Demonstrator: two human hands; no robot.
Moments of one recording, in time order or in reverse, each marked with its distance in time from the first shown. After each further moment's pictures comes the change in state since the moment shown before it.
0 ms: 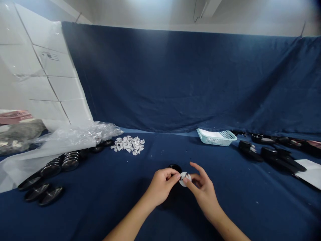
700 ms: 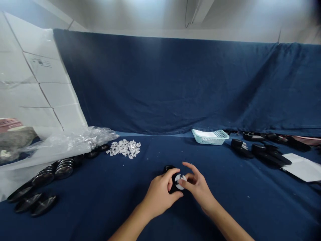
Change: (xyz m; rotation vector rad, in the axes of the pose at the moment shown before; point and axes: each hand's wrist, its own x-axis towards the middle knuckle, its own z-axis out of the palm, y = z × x) left_hand -0.015 0.016 0.006 0.413 -0.015 0.084; right_hand 0.010 -0.001 -0.011 0.107 -0.122 0.086
